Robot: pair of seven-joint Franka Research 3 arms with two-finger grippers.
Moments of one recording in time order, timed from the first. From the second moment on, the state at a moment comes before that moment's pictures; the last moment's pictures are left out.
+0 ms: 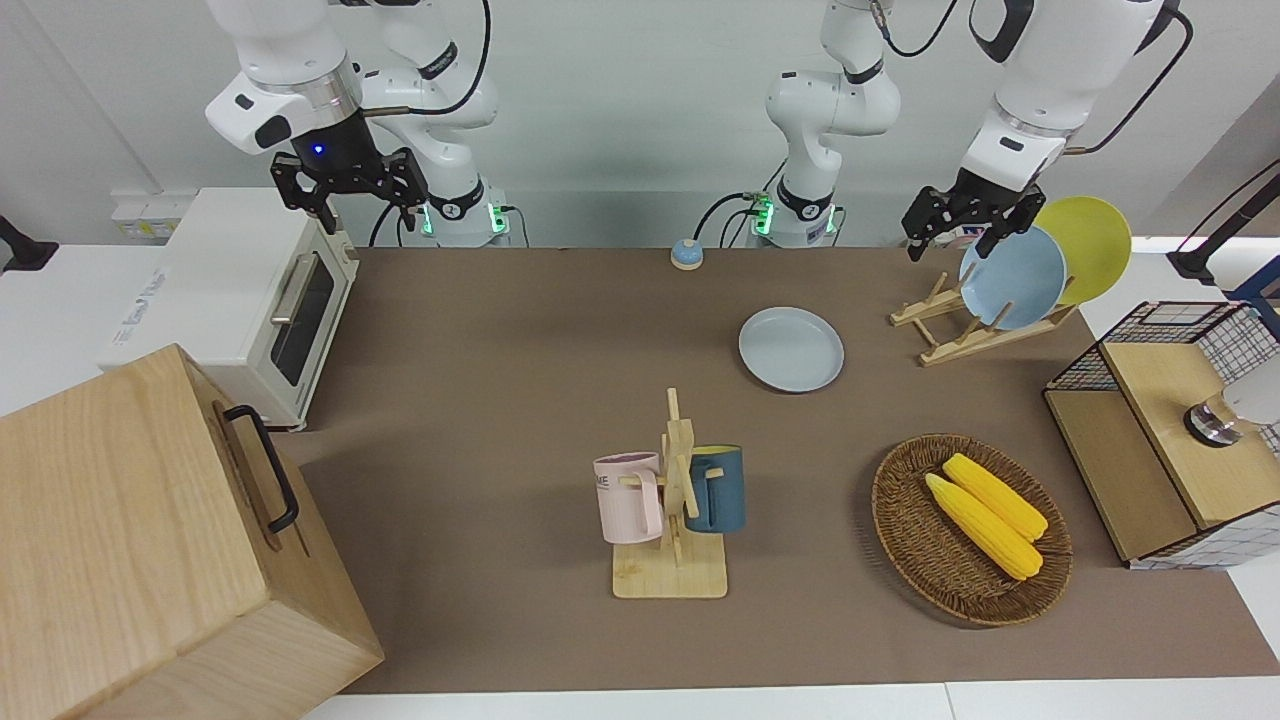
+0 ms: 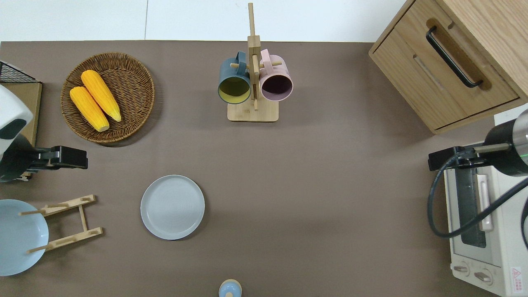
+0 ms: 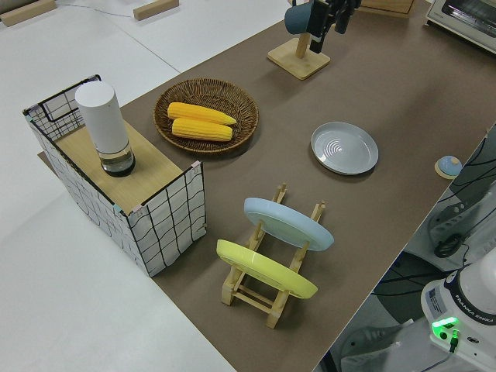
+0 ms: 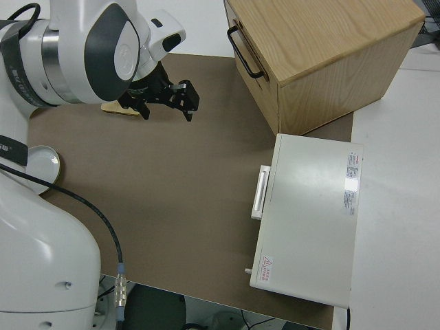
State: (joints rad) left arm -0.21 -0.07 0.15 -1.65 0.00 1.58 -0.07; right arm -0.02 -0.02 0.11 -1.50 -0.01 1.43 0.05
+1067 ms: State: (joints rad) left arm -0.21 -0.07 0.15 -1.66 -0.01 1.58 -0.09; right arm -0.02 -0.02 0.11 -1.50 -0.01 1.43 0.05
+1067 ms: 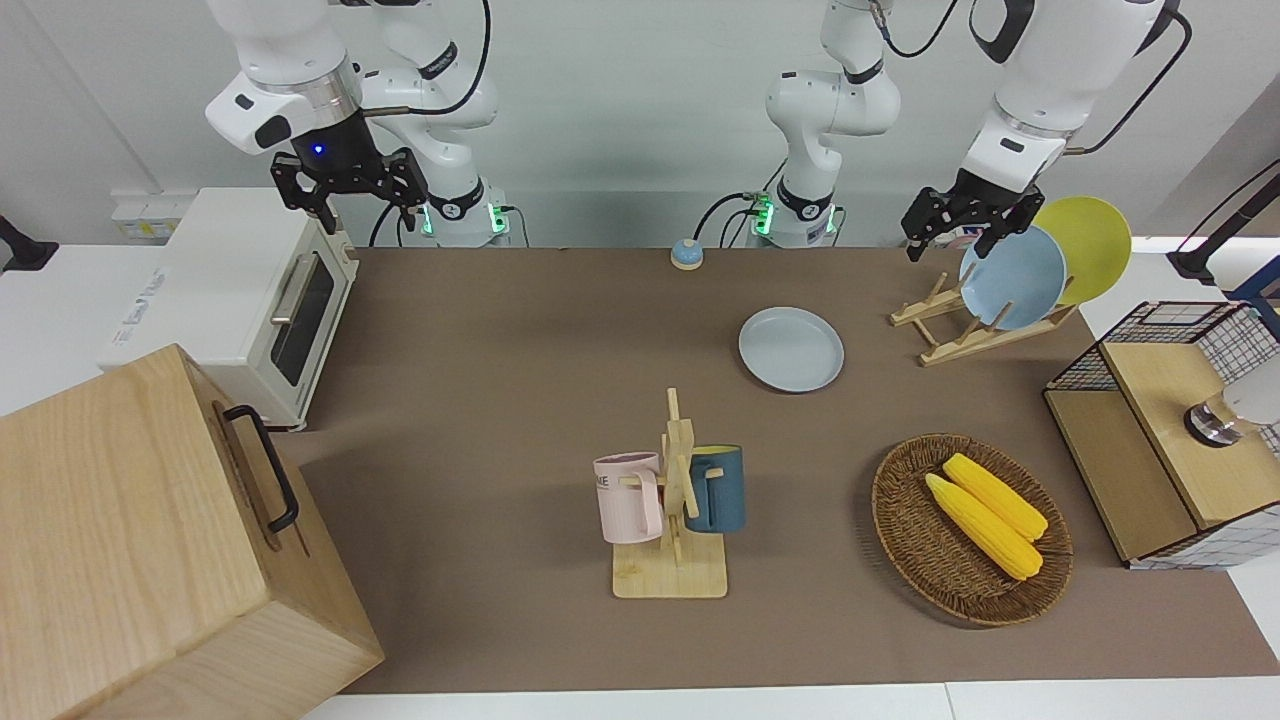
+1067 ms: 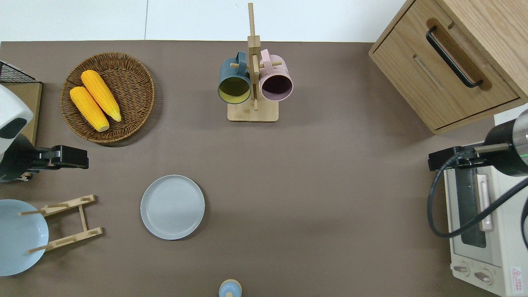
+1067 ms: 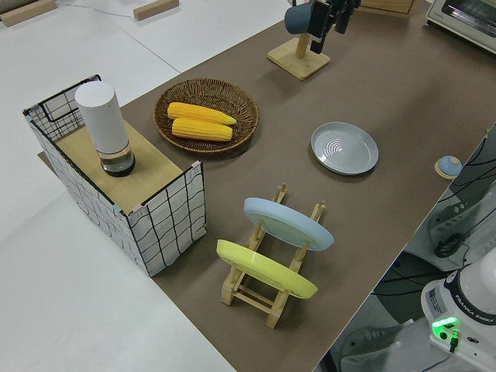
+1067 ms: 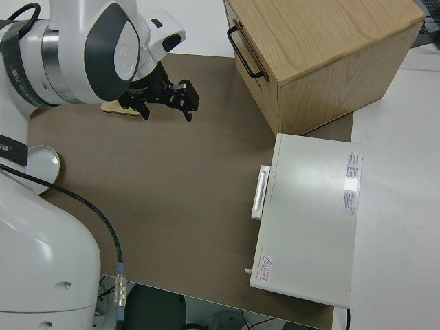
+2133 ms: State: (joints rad) left arm -0.21 -0.12 0.15 -2.17 -0.04 2.00 -0.14; right arm -0.02 -0.02 0.11 -1.50 -0.01 1.43 0.05
